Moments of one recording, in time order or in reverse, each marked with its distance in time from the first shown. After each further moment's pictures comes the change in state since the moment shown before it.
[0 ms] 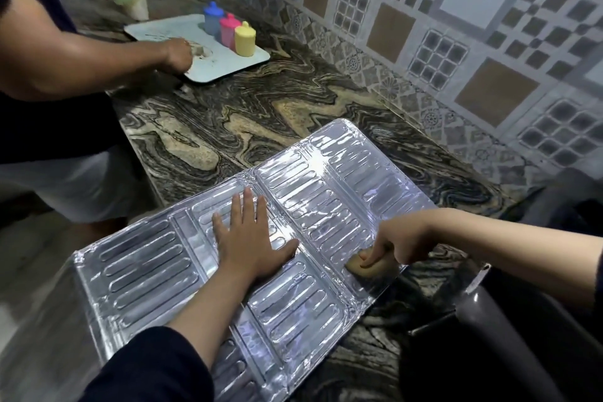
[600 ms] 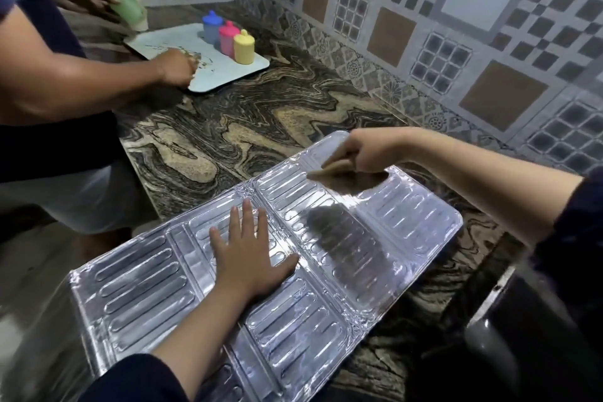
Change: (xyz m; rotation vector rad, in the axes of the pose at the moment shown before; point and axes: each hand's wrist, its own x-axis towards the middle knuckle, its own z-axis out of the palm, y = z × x) left_hand 0.001 0.001 -0.003 0.036 -0.005 0.021; right_hand -0.023 -0.027 -0.119 0.115 0.499 -0.120
